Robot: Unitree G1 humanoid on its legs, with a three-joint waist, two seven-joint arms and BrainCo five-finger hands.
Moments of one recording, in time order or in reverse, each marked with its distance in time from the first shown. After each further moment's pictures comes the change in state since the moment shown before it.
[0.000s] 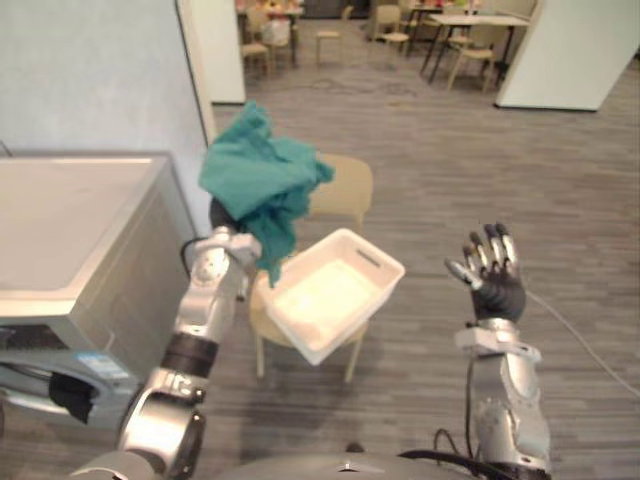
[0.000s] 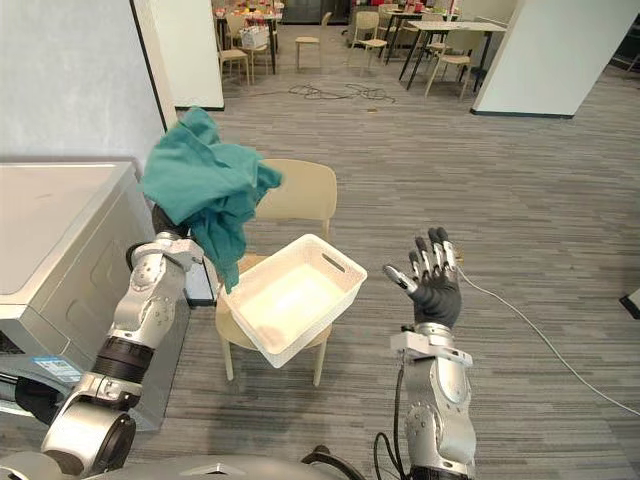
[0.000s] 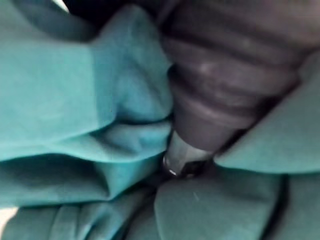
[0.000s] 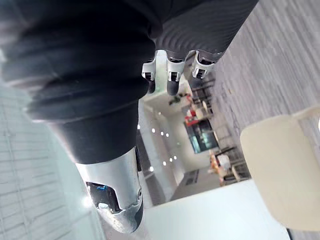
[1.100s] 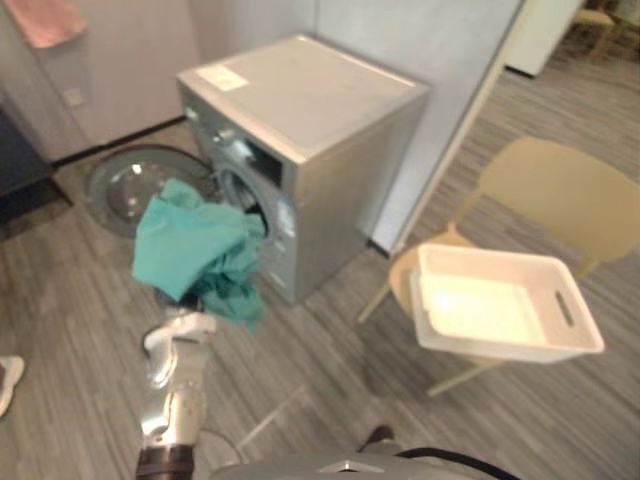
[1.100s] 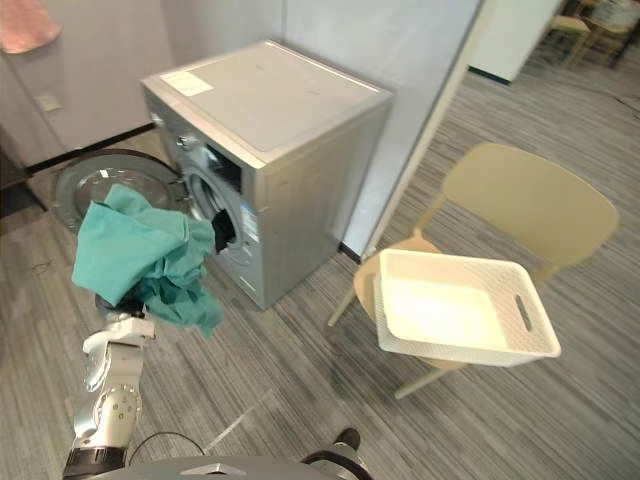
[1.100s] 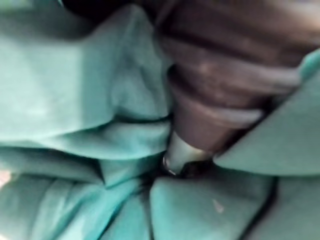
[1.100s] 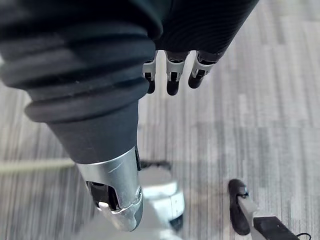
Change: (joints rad) left arm 0.542 -0.130 0.060 -0.288 -0.110 -0.036 -0.143; right arm 0.045 0.088 -0.478 1.305 -0.520 0.182 0.014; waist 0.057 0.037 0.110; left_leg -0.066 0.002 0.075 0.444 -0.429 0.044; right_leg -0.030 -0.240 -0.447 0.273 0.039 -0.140
